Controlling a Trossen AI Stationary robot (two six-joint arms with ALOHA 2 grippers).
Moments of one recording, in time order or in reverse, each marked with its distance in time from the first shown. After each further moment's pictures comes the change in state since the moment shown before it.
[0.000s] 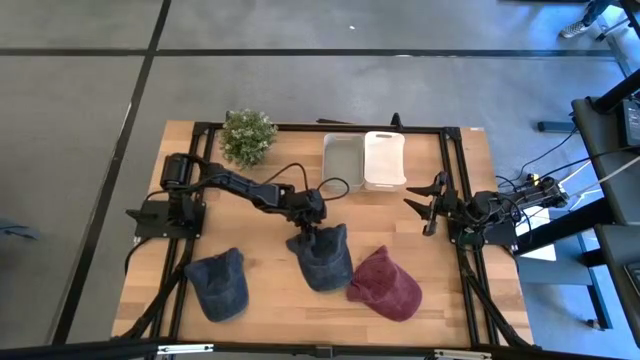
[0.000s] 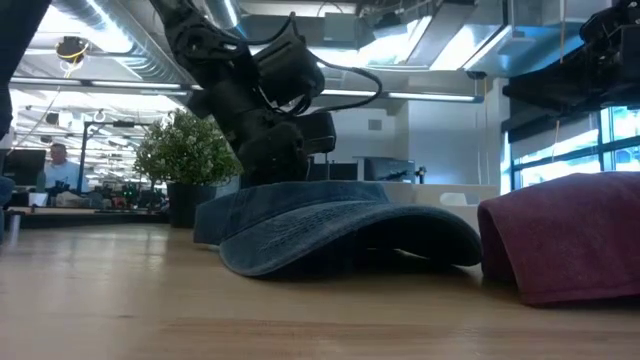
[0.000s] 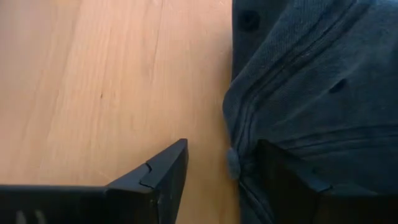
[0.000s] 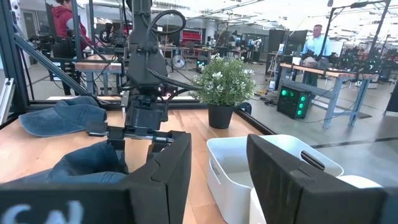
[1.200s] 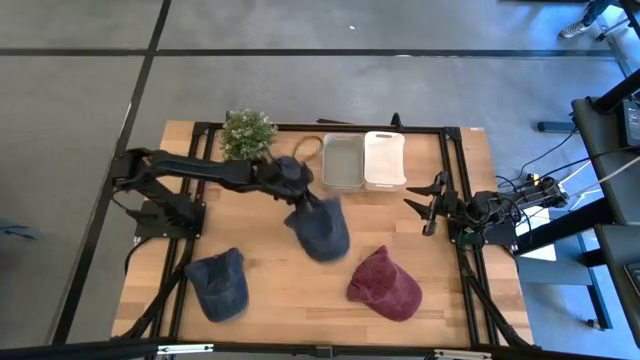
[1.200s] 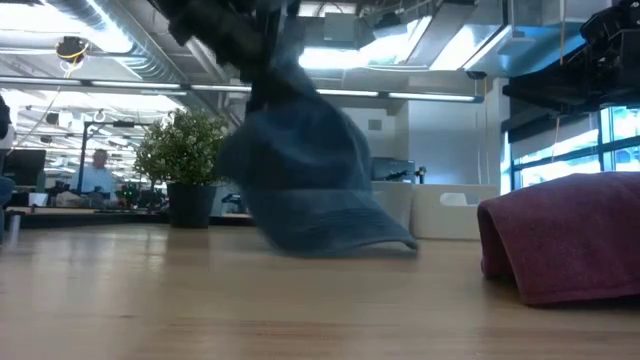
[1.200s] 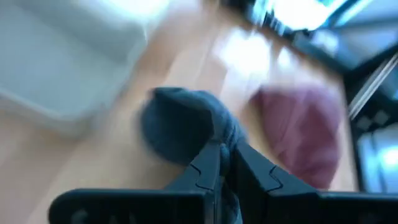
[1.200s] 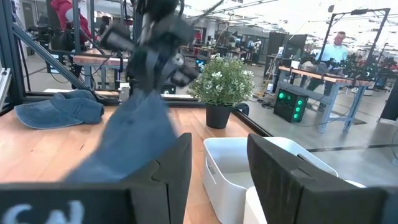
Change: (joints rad) left arm 0.105 -0.454 -0.011 -0.077 0.012 -0.333; right arm 0.000 0.000 0.000 0.000 0.000 -0.047
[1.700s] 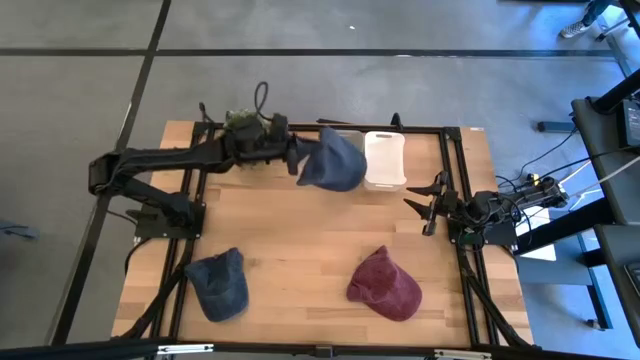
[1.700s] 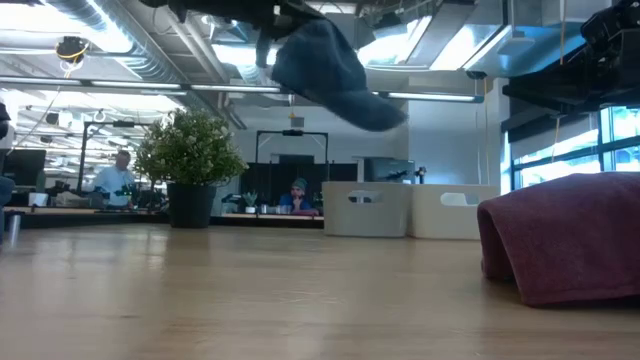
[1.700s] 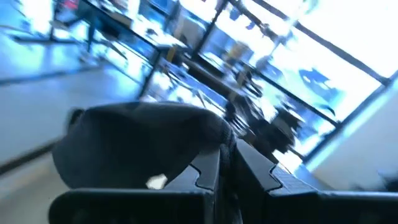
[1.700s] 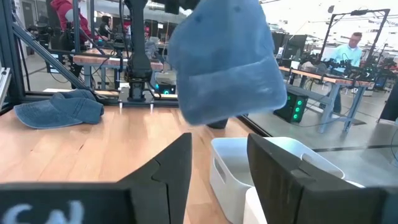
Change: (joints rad) left arm 0.186 -0.171 0.002 0.365 -0.090 -0.061; right arm 0.000 0.000 0.000 0.000 0.000 -0.003
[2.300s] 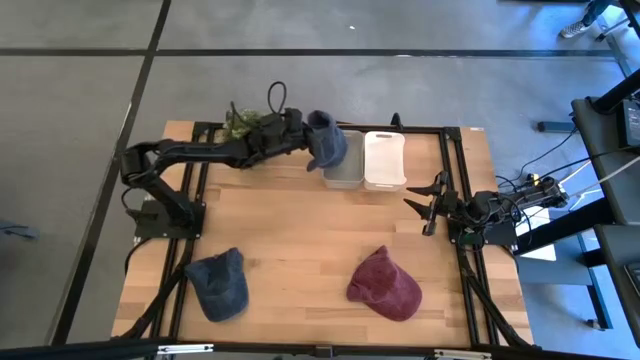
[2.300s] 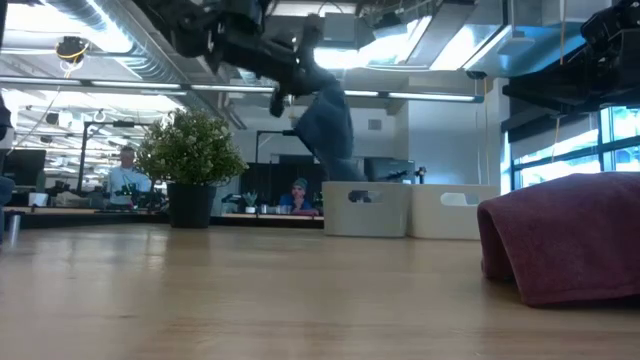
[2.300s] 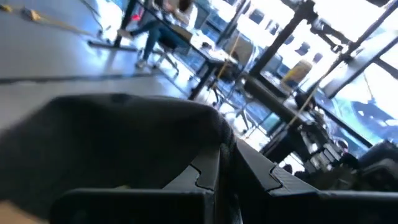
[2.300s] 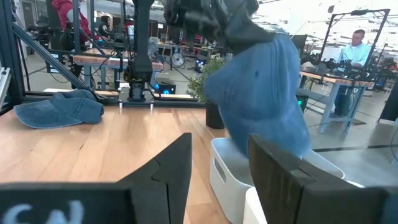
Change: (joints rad) left arm 0.091 0.282 0.001 0.234 -0.126 -0.066; right arm 0.000 0.000 0.000 0.000 0.000 0.000
